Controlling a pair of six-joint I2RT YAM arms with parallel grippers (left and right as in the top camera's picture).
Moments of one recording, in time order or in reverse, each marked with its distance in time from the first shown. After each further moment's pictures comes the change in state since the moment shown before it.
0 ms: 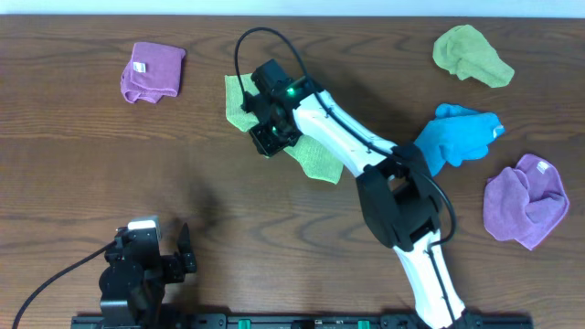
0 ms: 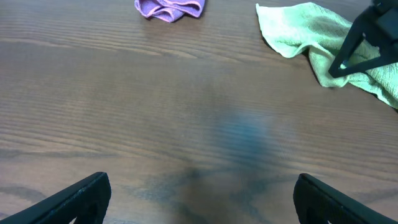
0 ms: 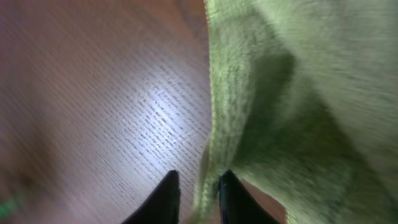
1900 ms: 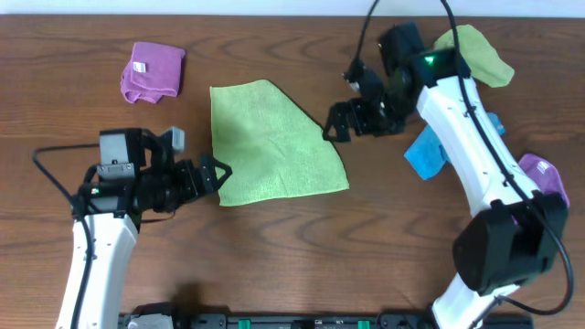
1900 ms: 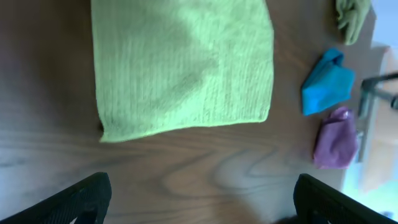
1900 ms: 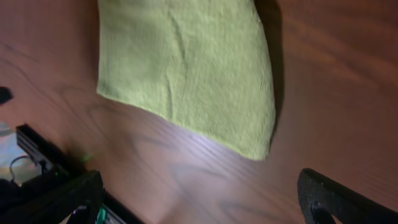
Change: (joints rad) left arm 0.087 1.176 0.457 0.125 0.696 -0.299; right arm -0.392 -0.481 -0.272 -0.267 -0.195 -0.043
